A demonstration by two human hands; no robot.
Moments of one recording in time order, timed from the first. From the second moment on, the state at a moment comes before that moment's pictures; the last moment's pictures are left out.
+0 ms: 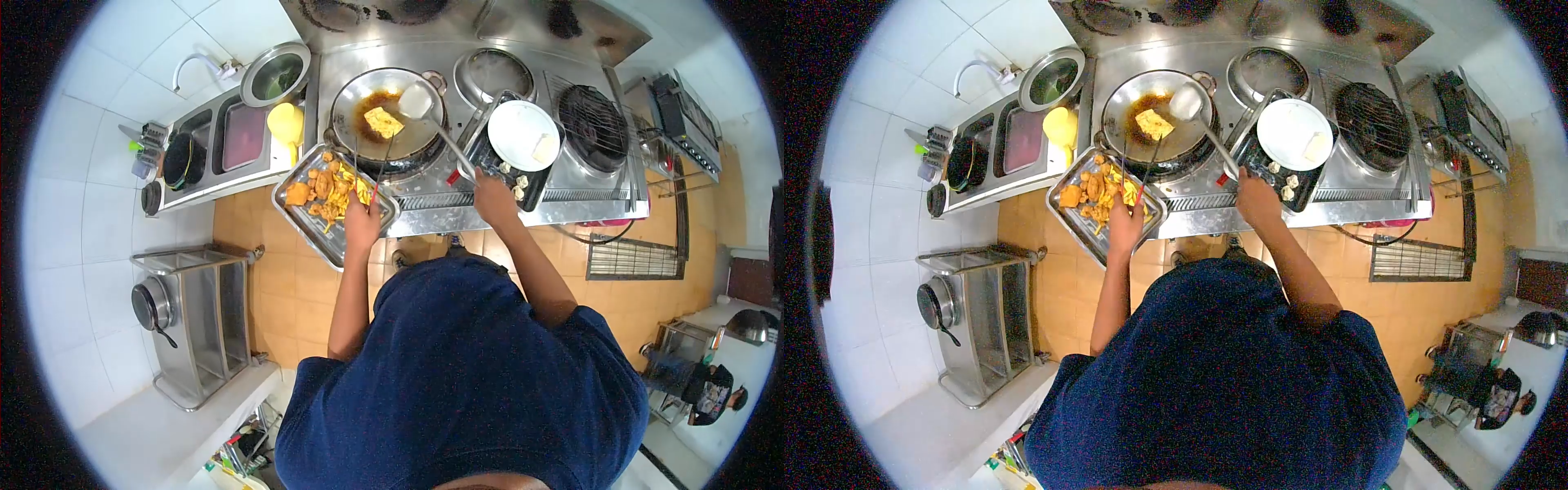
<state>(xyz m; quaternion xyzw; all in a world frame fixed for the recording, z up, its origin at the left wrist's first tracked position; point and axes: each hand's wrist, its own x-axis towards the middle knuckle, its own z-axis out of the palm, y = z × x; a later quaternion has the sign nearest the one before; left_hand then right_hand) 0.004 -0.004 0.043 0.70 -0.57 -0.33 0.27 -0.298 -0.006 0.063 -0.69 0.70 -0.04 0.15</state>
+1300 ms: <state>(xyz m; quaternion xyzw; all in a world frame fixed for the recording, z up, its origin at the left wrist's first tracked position) 0.018 -0.005 0.040 0.67 -0.60 -0.31 0.30 -0.280 0.002 0.079 -0.67 0.72 -0.05 0.18</state>
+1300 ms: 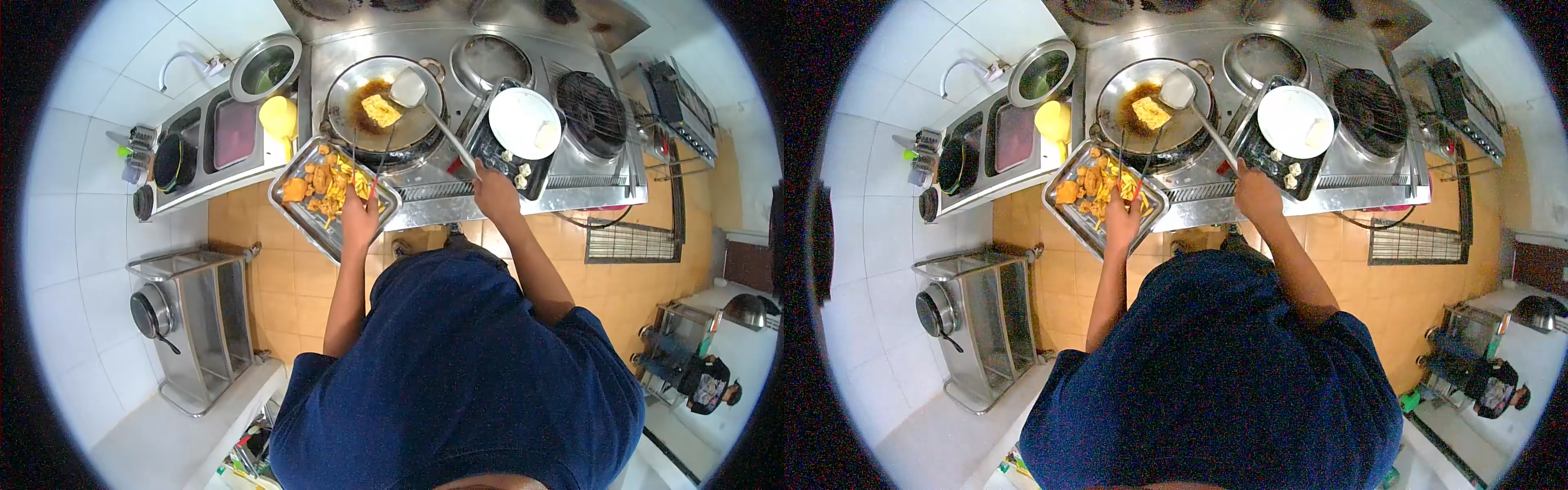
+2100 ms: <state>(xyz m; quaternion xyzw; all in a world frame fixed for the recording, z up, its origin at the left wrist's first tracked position) 0.022 0.018 0.028 0.64 -0.56 -0.35 0.40 -0.299 0.004 0.079 -0.65 0.73 -0.12 0.18</state>
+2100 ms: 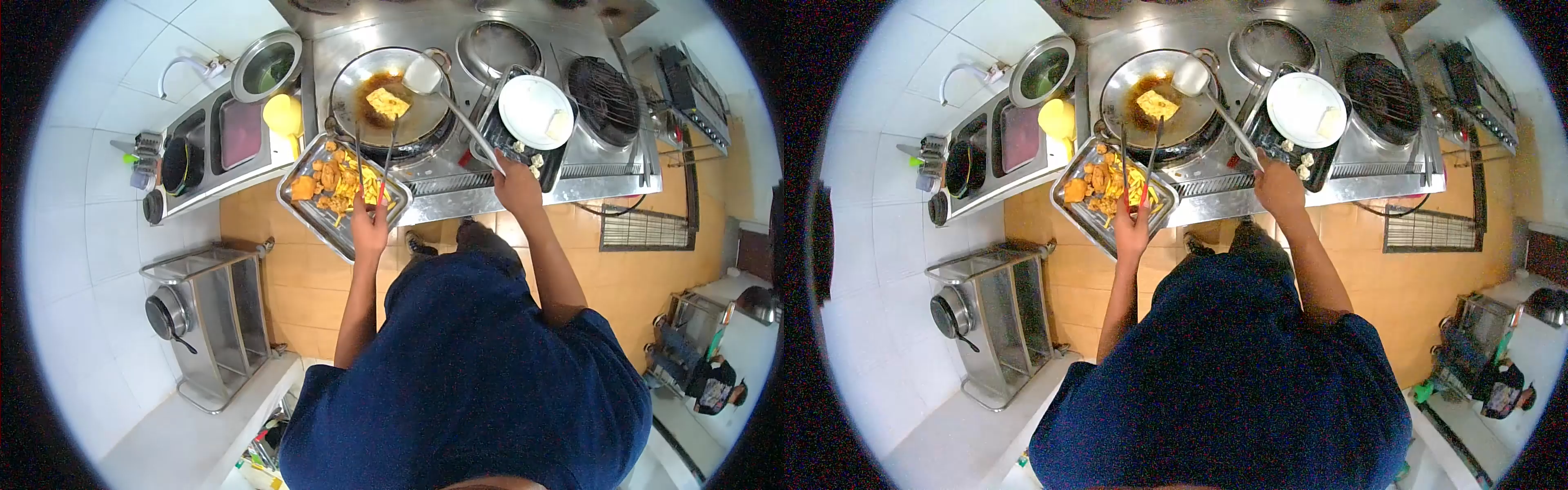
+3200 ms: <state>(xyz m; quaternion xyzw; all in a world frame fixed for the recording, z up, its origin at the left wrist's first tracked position) -0.049 0.011 0.010 0.73 -0.39 -0.33 0.45 -0.451 -0.272 0.245 -0.88 0.43 0.17 -0.08</state>
